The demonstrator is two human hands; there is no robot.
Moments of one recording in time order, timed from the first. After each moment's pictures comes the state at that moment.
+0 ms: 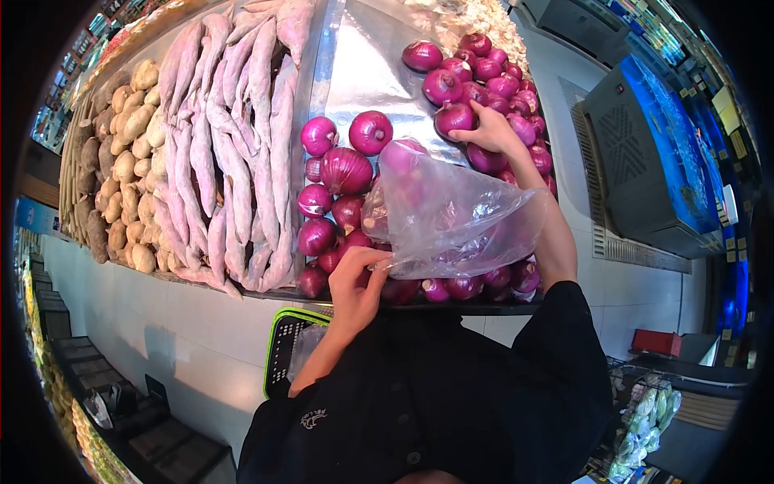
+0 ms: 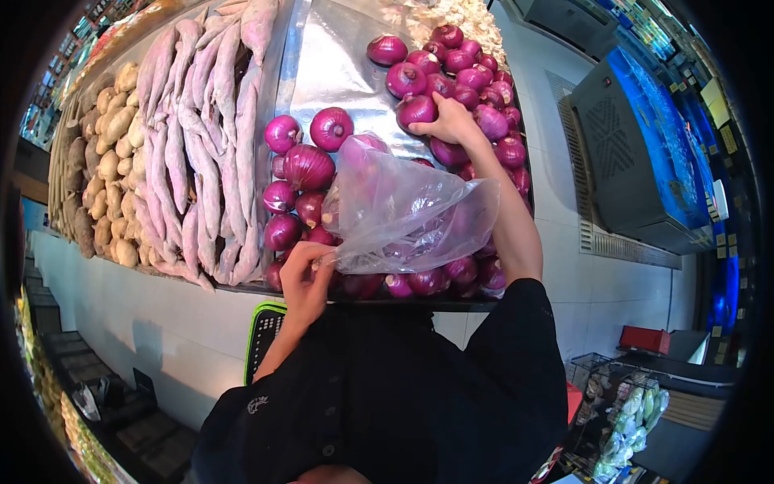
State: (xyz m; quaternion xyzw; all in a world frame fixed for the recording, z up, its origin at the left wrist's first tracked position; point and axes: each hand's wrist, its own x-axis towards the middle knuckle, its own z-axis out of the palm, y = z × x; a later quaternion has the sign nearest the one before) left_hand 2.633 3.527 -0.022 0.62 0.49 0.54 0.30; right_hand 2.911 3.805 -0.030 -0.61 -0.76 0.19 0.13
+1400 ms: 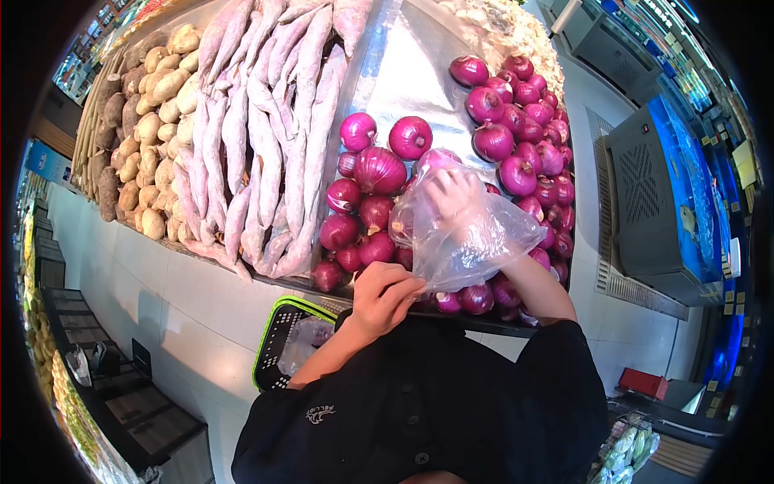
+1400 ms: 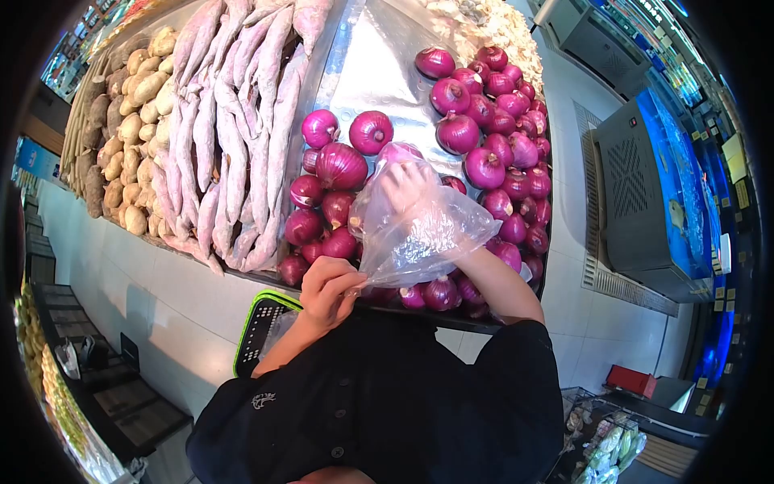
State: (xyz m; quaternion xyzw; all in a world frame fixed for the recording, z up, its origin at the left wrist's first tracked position) left_hand 2.625 3.526 -0.027 0.73 0.36 0.57 0.07; right_hand 2.800 3.679 -0.040 -0.34 -0.92 -0.11 0.16
